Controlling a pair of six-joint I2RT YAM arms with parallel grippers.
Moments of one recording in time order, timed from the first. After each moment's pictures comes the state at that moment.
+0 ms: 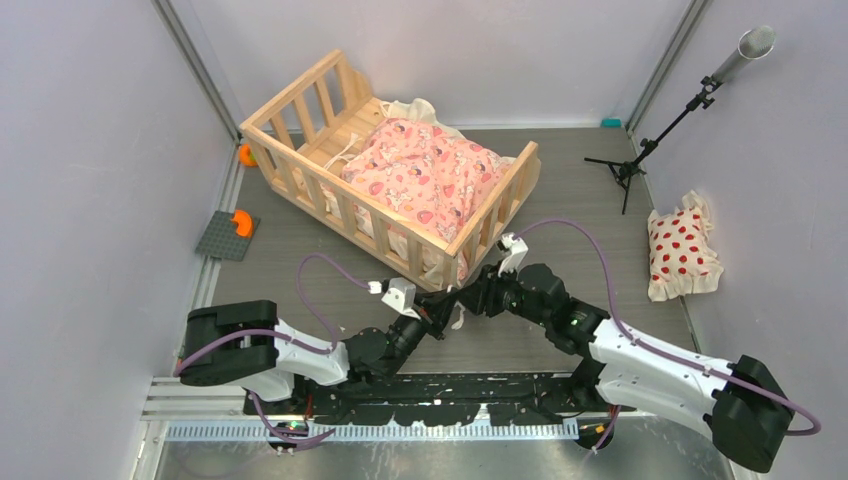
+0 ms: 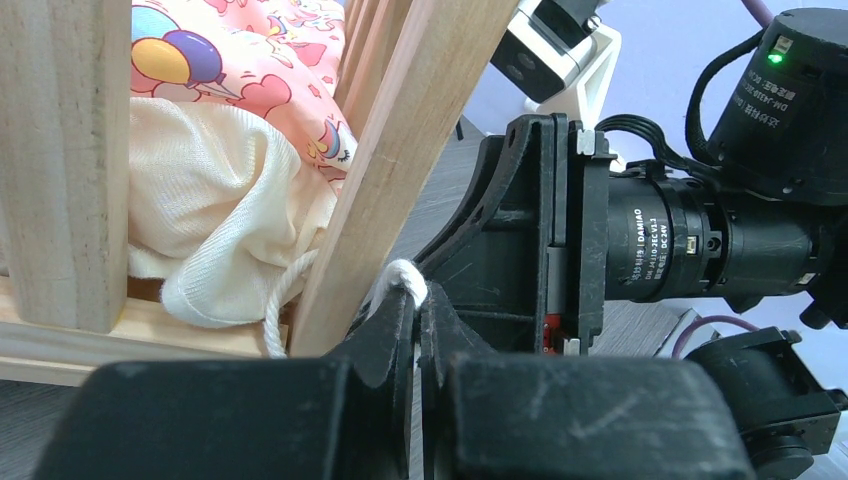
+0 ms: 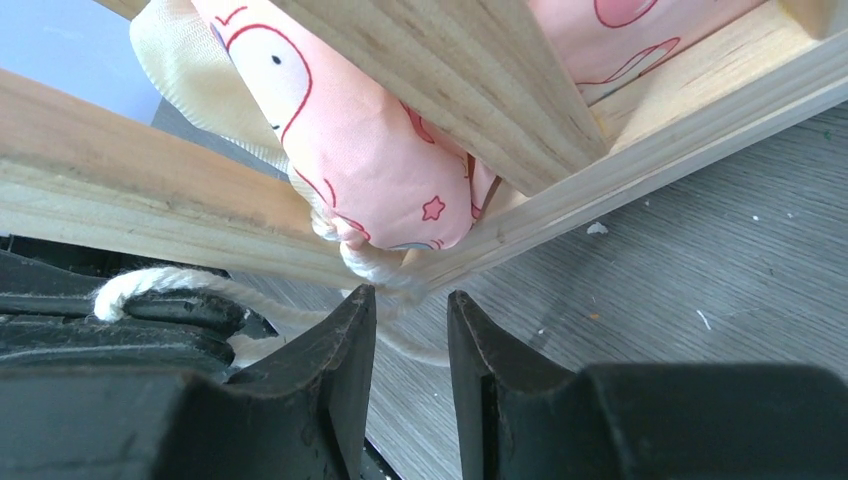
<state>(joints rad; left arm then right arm) -1.43 1.44 0.32 1.37 -0.75 -0.29 0.83 0.86 0.37 0.13 -0.06 0.63</state>
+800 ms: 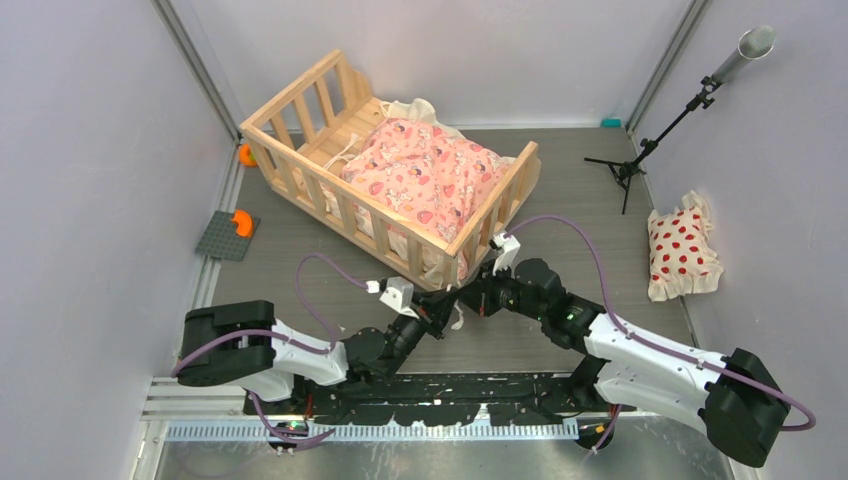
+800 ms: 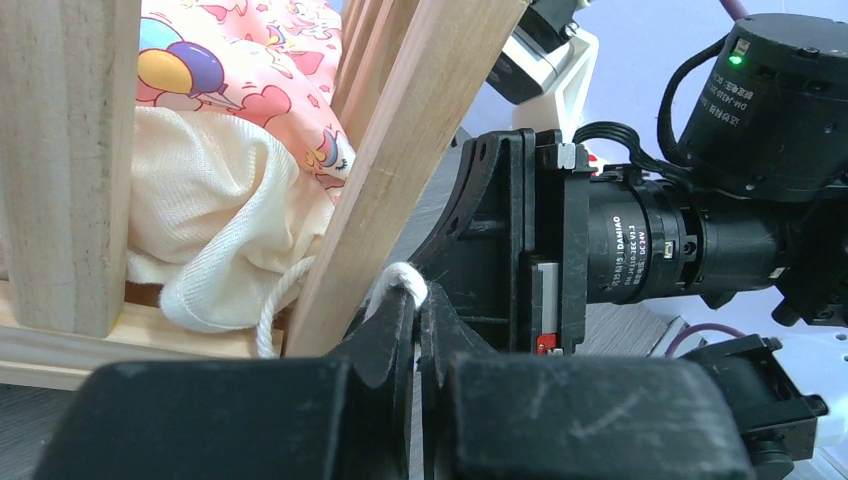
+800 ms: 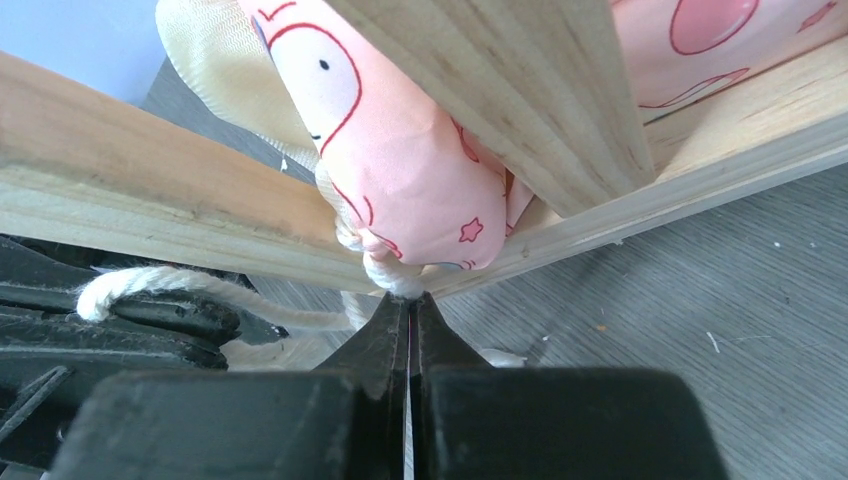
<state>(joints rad) -1.43 1.43 0.32 1.37 -0.75 -0.30 0.81 0.92 0.40 0.14 -0.14 0.55</state>
